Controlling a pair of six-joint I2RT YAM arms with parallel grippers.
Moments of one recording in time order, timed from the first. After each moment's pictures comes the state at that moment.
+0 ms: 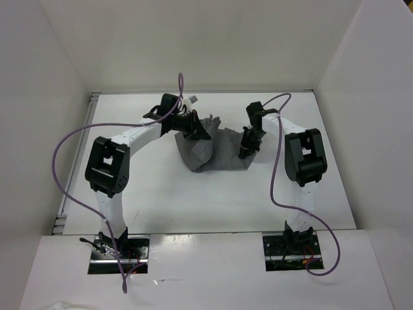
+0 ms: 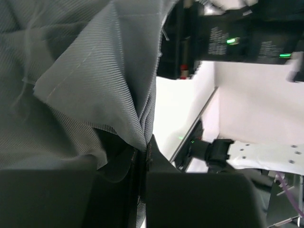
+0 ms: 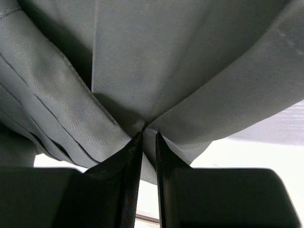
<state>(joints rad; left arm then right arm) -0.35 1.94 1.48 -0.24 0.79 -0.65 0.24 2.04 1.49 -0.80 -0.20 0.54</state>
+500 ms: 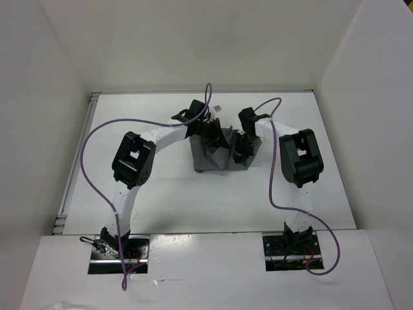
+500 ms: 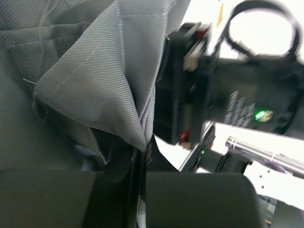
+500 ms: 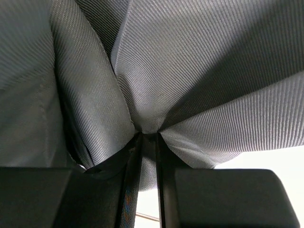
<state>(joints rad) -0.51 2.21 1.71 -0.31 0.69 -0.69 0.31 2.04 1.44 -0.76 -0.22 0.54</state>
